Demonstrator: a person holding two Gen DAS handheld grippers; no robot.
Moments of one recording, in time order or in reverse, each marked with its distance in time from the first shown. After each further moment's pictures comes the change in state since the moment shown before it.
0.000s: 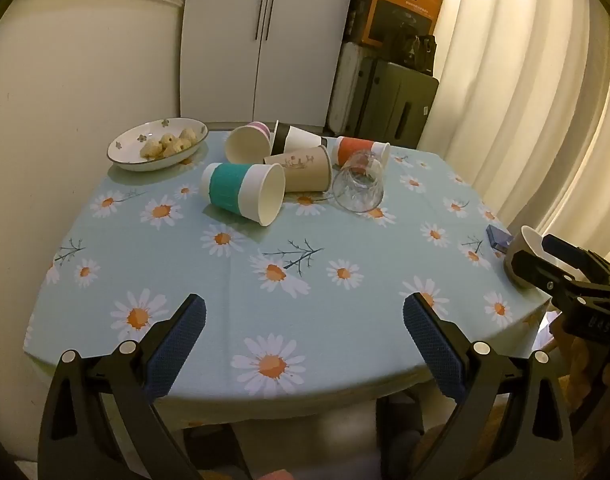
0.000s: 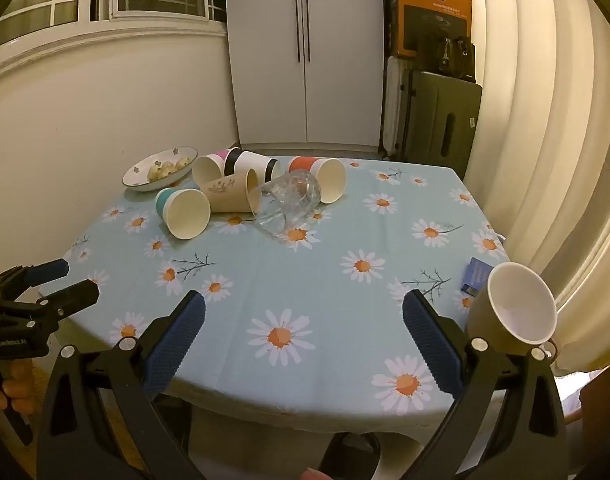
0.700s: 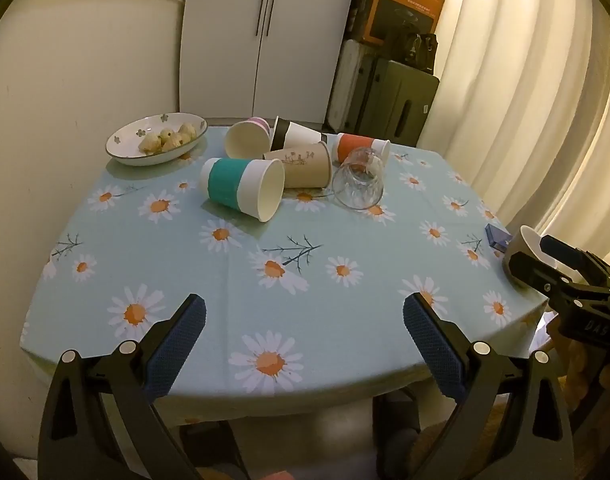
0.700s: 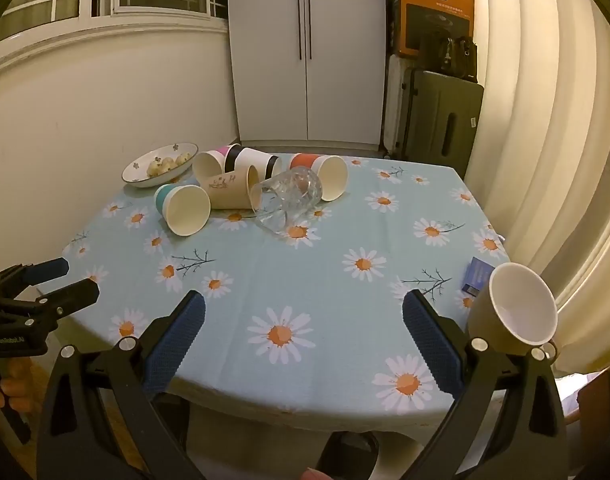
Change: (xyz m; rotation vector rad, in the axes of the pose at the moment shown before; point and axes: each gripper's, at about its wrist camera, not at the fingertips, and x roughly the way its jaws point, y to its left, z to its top) left arm 0.003 -0.001 -0.003 -0.010 0.009 0.000; right arm 0.005 0.002 -0.002 -0.011 0.005 -0.005
